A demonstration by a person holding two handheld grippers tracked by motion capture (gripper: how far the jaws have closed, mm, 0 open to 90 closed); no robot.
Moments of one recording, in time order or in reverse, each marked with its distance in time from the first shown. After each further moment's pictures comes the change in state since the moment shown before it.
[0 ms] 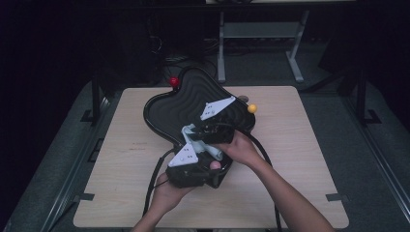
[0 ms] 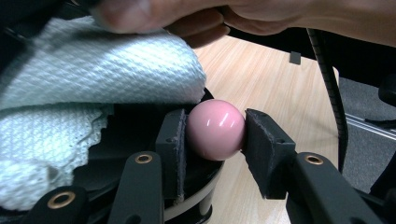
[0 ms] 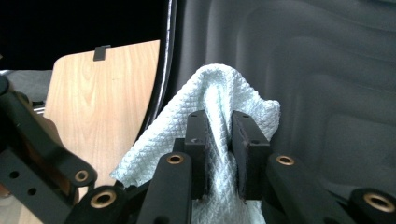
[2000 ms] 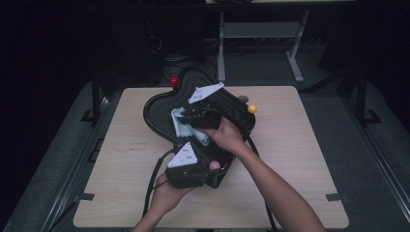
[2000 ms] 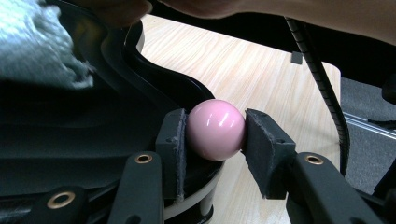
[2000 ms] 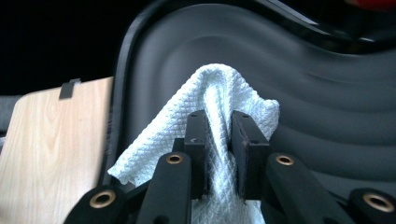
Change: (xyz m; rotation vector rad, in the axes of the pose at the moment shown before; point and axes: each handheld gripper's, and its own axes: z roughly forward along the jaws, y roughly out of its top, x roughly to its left) left arm -0.001 -0.001 -0.002 -0.009 0.007 -0.002; right arm -0.015 0.037 0.020 -0.061 -0.078 0.032
